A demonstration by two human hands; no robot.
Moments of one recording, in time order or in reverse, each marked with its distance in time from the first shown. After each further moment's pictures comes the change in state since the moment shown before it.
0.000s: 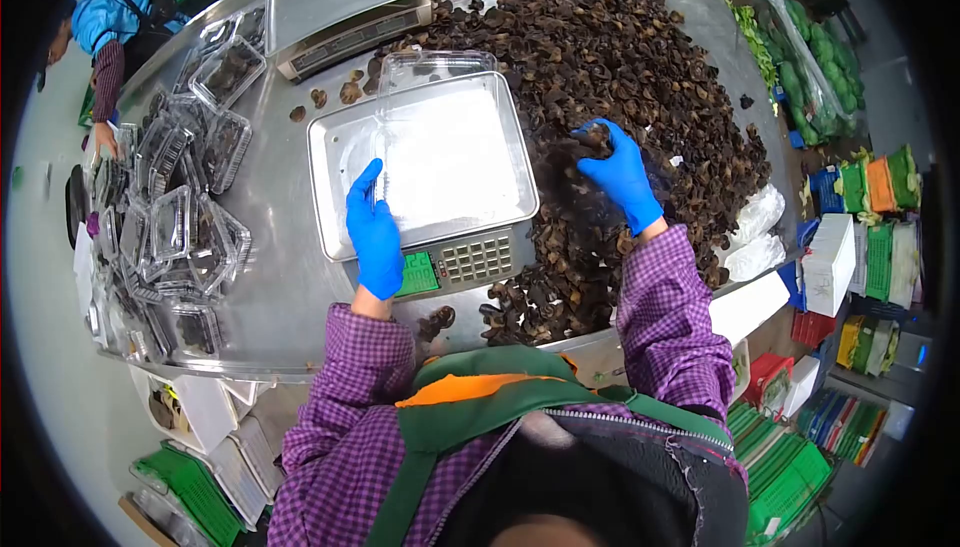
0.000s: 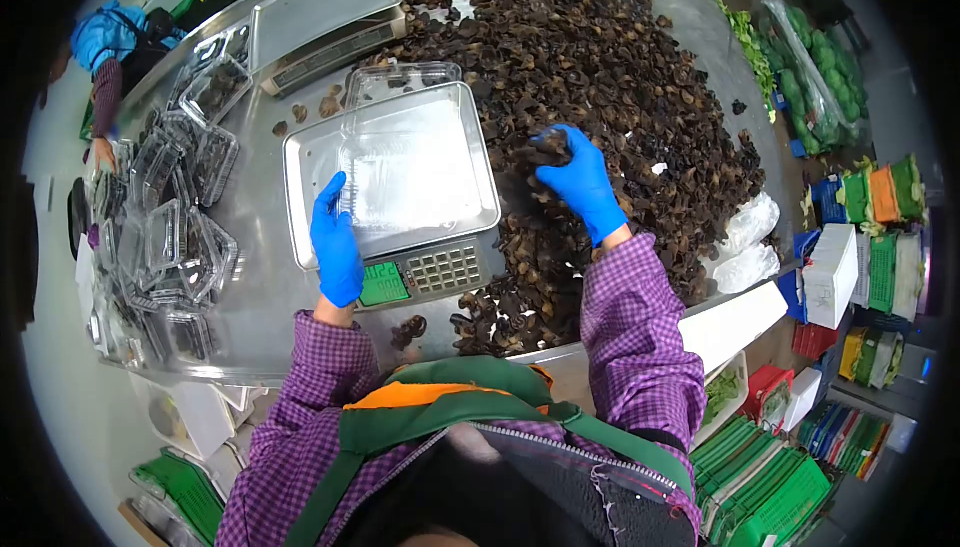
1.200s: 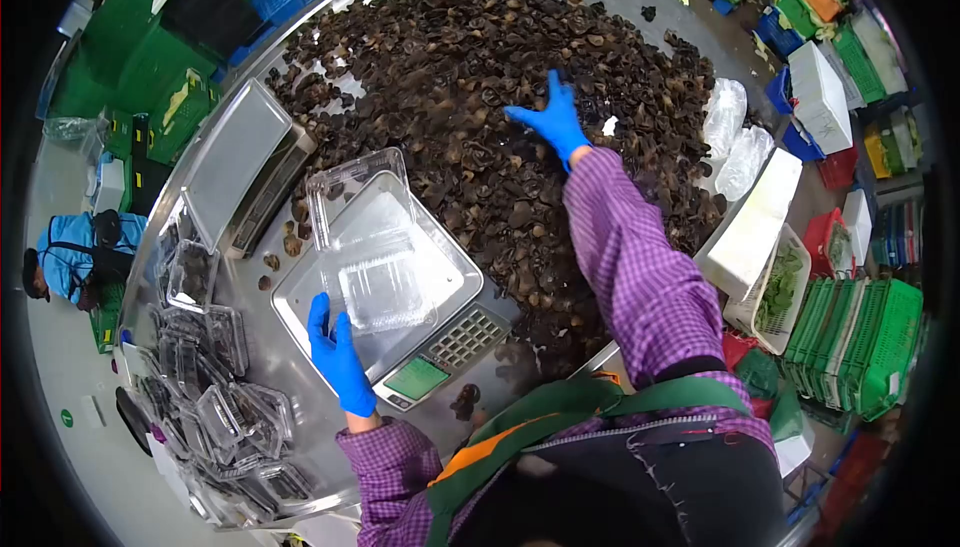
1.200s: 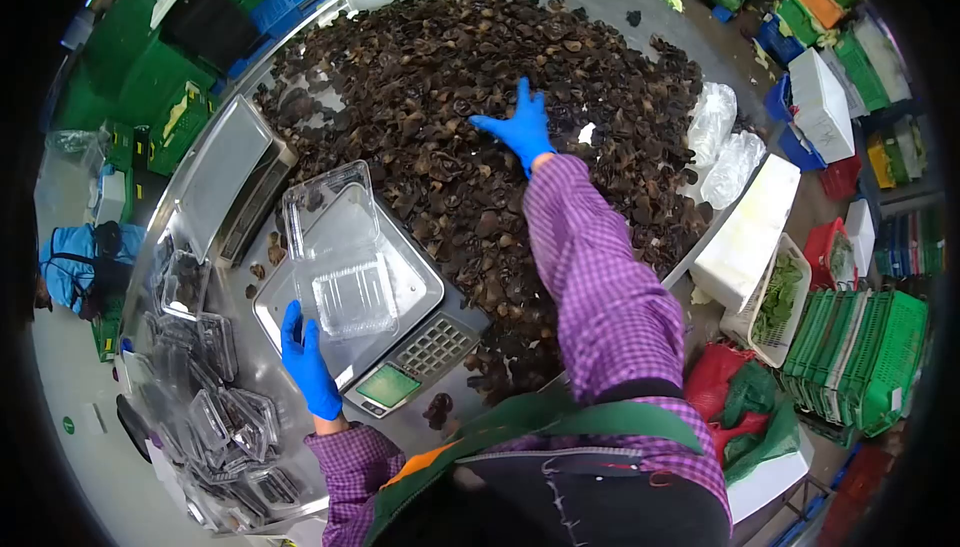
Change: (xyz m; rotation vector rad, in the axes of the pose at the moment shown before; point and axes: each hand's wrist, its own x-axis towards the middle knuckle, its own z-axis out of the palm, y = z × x) left_hand 0.029 0.029 0.000 0.278 -0.199 -0.008; right_hand 0.086 0.130 -0.039 -0.138 0.526 0.362
